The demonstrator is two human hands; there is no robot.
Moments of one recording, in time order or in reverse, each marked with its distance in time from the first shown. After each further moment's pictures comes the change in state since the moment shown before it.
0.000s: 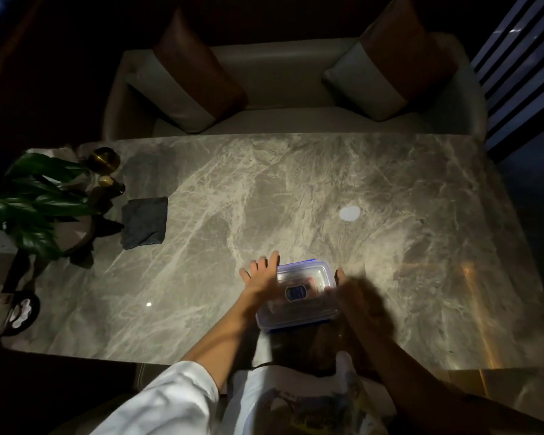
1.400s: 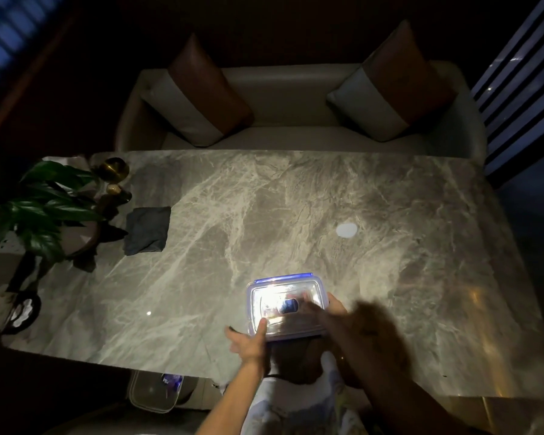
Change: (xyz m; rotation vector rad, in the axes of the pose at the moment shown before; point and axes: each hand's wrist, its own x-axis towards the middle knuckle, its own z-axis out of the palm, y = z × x) left_hand -0.094 0.008 0.064 -1.275 0.363 -0.681; right_hand 0.011 0.032 0.031 0.425 -0.184 0.085
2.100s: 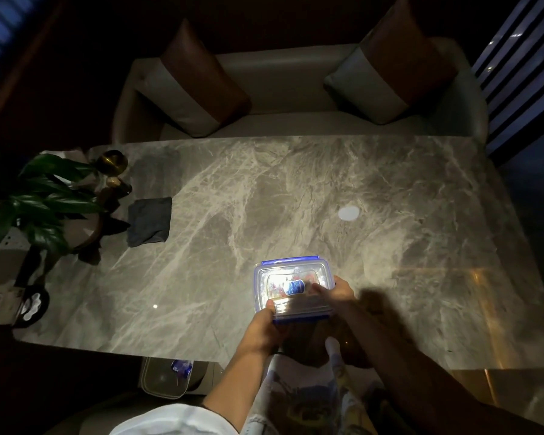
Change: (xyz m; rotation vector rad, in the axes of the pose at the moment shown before) left_hand 0.001 0.011 -0.004 -0.100 -0.442 -0.267; right_hand -0.032 -0.037 -0.009 -0.095 0.043 -0.005
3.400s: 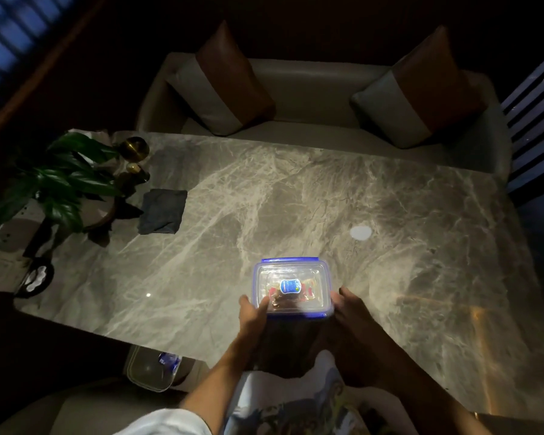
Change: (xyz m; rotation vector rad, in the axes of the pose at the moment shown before) left_hand 0.051 0.009 -0.033 0.349 0.189 0.372; right_hand -0.008 0.003 -0.032 0.216 -0.228 -0.109
